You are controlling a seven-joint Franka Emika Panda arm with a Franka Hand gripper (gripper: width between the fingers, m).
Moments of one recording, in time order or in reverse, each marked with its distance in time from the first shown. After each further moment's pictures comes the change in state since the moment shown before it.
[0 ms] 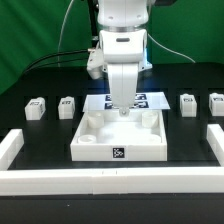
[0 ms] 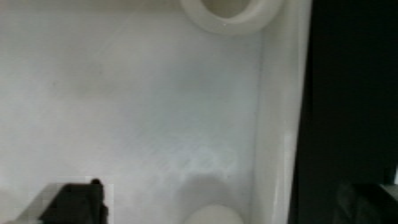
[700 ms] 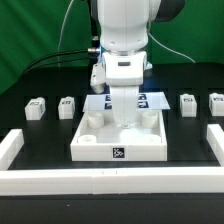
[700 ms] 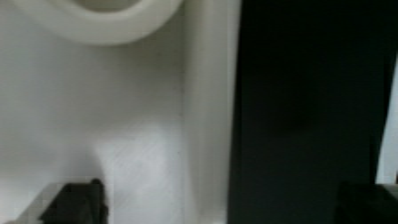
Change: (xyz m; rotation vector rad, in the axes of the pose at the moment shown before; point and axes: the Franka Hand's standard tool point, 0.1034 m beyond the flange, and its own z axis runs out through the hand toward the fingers) arm 0.002 -0.021 0.030 0.065 0.006 0.001
